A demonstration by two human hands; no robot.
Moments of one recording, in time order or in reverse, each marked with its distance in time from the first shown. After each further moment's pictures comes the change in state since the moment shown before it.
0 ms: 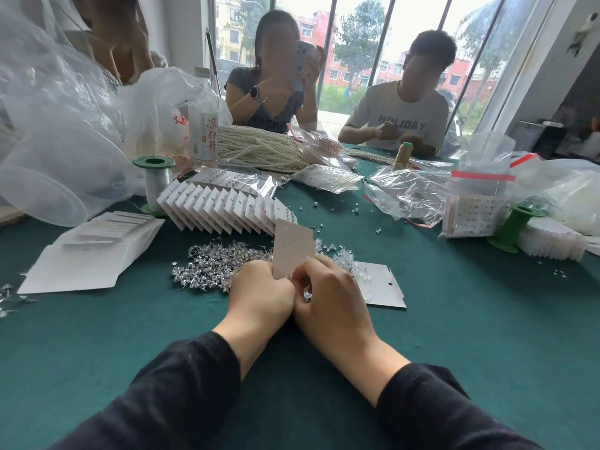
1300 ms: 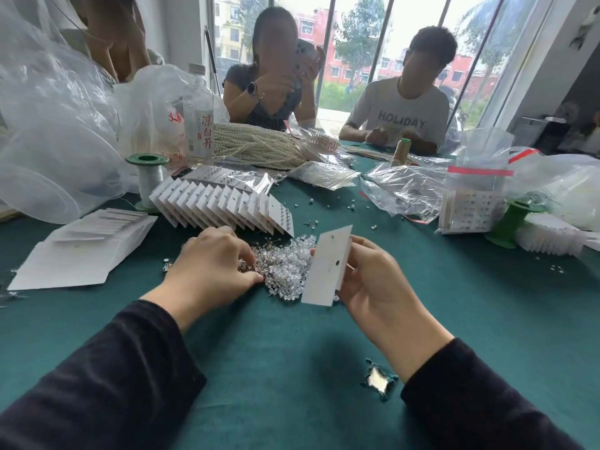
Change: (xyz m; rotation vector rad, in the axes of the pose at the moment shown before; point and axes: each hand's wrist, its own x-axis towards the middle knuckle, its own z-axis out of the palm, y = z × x) left_hand 0.027 0.001 -0.050 0.786 -0.077 0.470; right_hand 0.017 0.020 -0.040 1.368 0.042 0.759
